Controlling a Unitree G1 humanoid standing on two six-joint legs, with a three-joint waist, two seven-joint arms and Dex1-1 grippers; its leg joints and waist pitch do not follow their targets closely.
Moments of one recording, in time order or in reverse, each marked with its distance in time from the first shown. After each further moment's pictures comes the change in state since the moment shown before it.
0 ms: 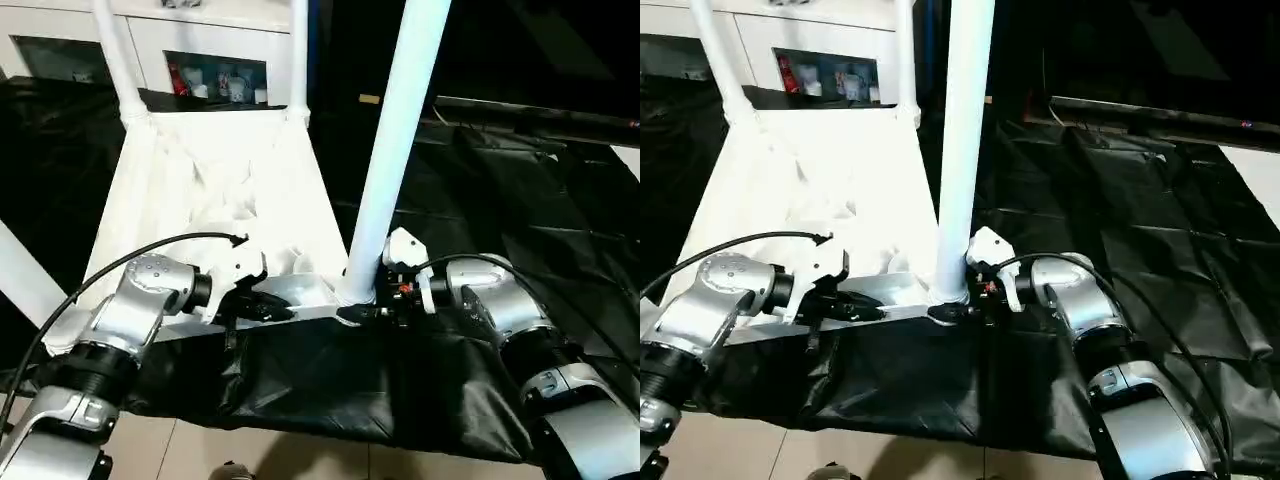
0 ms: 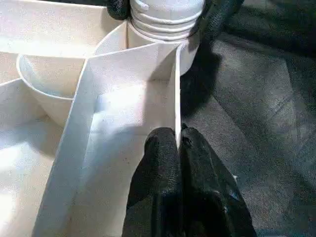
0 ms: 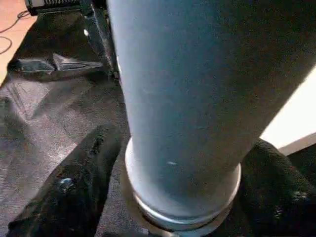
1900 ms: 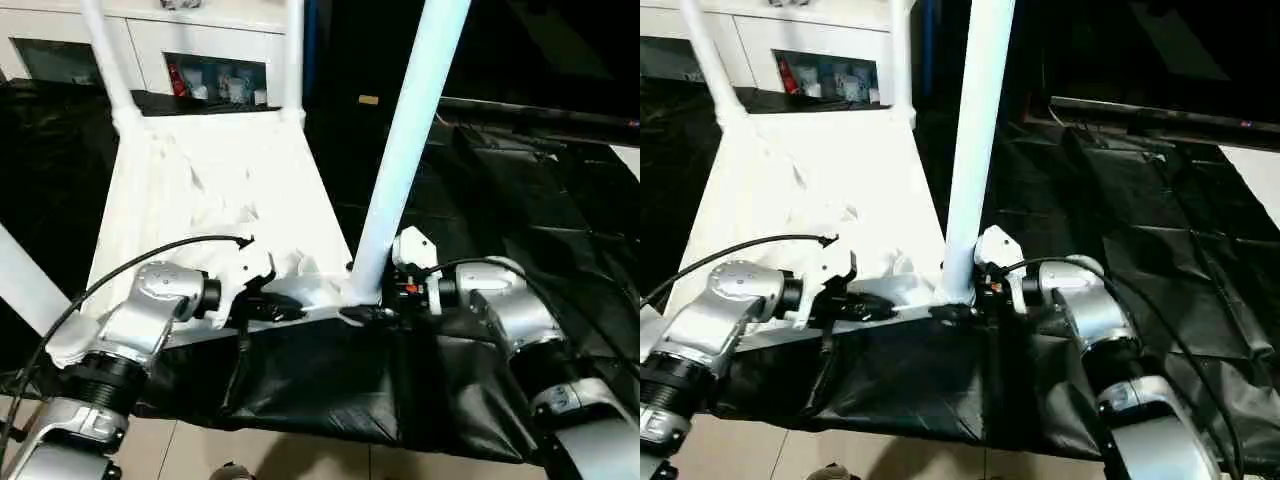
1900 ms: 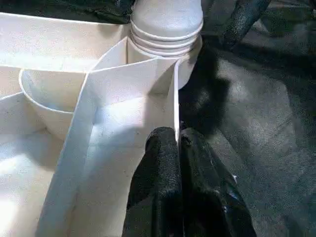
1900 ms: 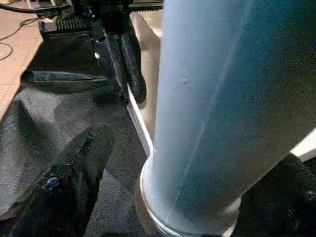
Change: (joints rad) left arm 0.033 -0.033 0.016 -0.045 -0.018 0.031 0.040; right arm 0.048 -0.025 -0.016 -0.116 0.034 0.026 0.026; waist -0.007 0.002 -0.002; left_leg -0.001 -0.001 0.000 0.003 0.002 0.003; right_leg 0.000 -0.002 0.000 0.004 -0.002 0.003
